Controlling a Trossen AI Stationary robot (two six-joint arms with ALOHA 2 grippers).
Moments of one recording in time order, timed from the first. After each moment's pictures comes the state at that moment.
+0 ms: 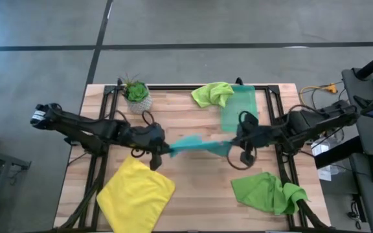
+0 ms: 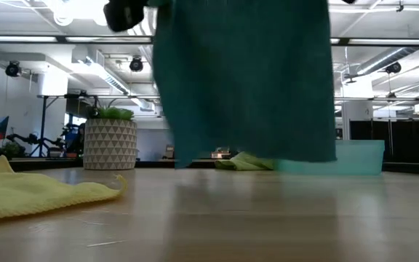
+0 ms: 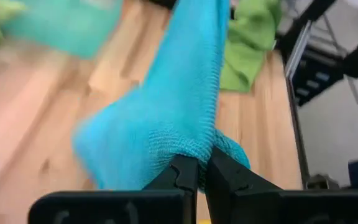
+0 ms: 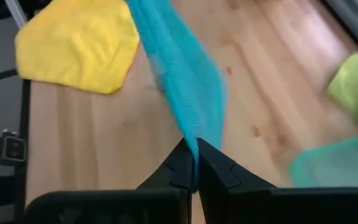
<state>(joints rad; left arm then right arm) -0.24 1.21 1.06 -0.43 -0.15 -0.48 0.36 1.18 1.28 -0.96 0.31 0.53</state>
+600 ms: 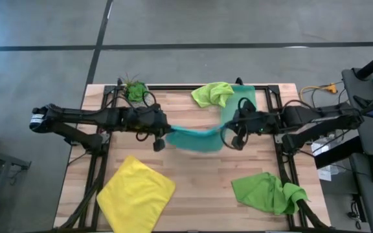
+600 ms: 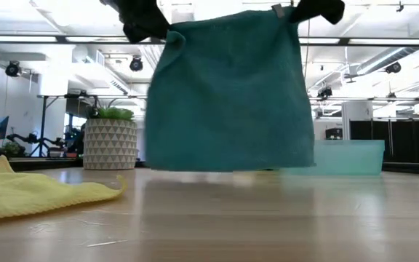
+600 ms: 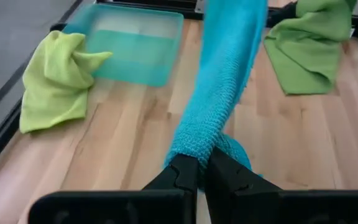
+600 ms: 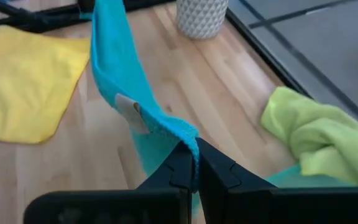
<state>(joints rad) -0.01 1.20 1.06 -0.43 -0.14 -0.12 0.16 1.14 1.19 -0.78 0.40 0.34</state>
